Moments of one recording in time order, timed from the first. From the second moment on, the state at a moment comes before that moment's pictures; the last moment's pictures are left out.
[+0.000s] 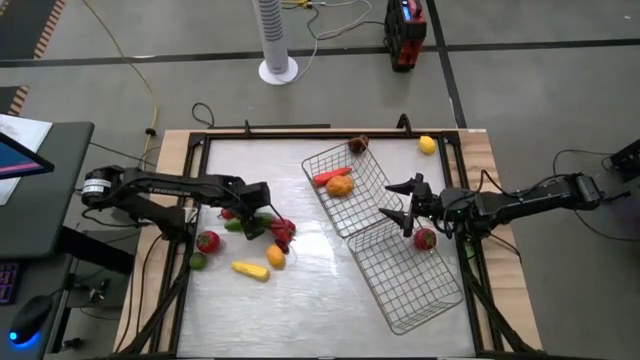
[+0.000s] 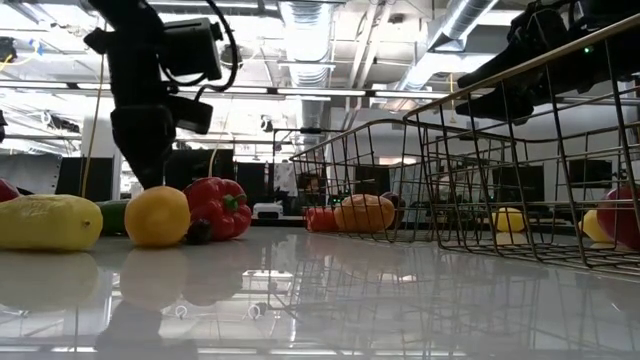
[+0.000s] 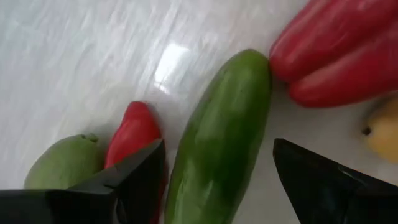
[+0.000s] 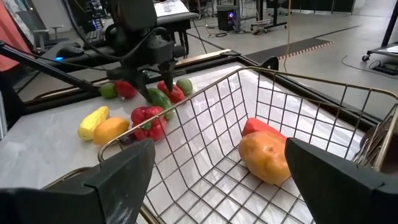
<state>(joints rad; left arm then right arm) 0.16 1.31 0.73 -0.73 -0.05 -0.30 0.09 0.67 0.25 0.24 0.39 0.21</state>
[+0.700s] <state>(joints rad) 0.07 1.31 0.65 -0.67 -0.13 -0.18 0.08 0.67 0.25 0.24 0.40 0.20</state>
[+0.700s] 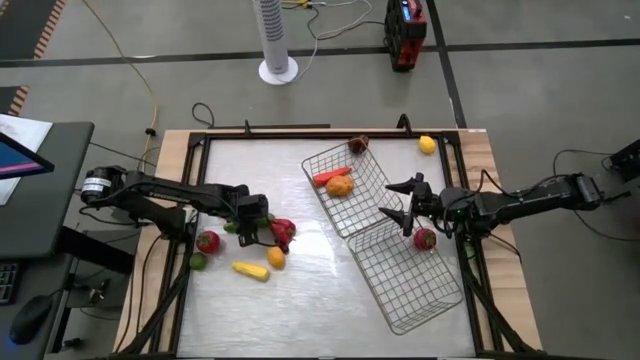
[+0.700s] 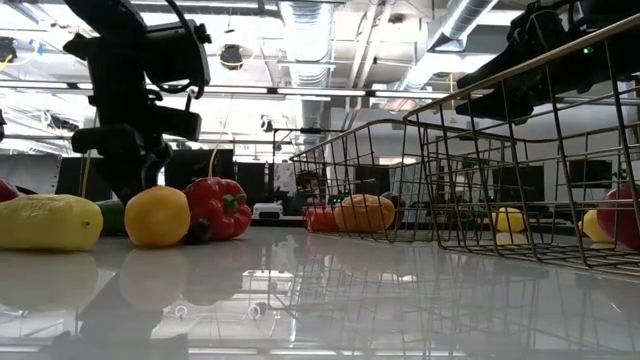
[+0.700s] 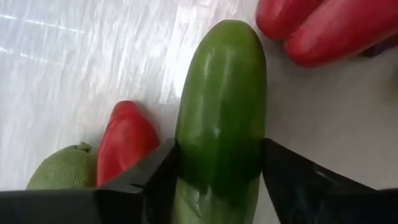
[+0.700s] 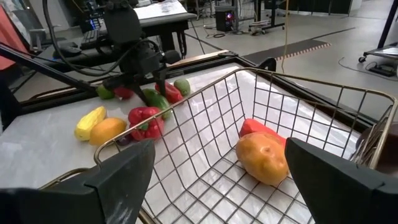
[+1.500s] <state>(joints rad) 0.08 1.31 0.95 -0.71 -0.76 -0.13 0.06 0.68 0.25 0.26 0.39 0.21</state>
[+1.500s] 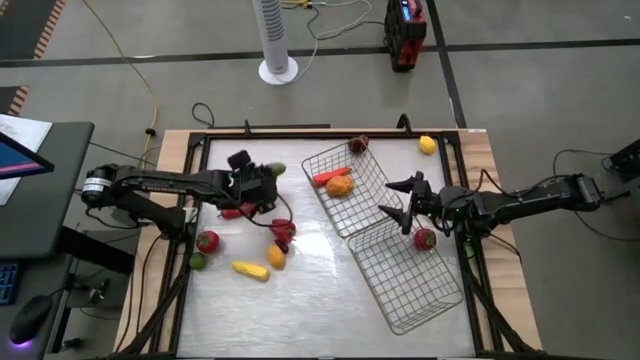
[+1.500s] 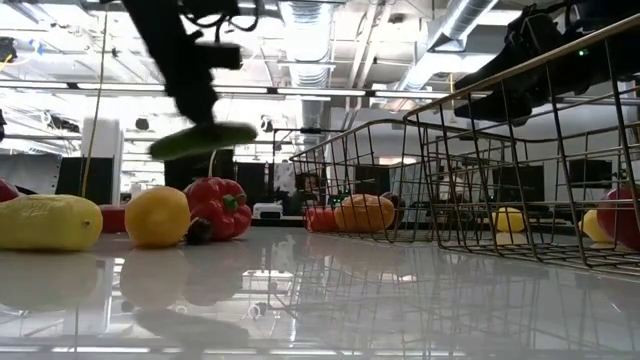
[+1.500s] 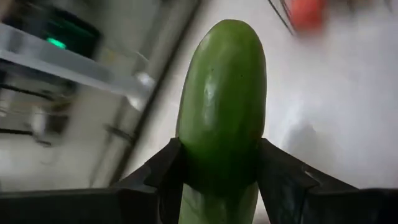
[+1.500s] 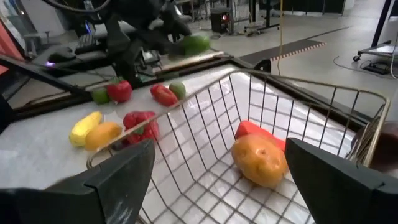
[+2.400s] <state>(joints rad) 0.29 1.52 0.87 0.55 -0.16 0.16 0.06 0.71 0.25 0.29 0.39 0.22</state>
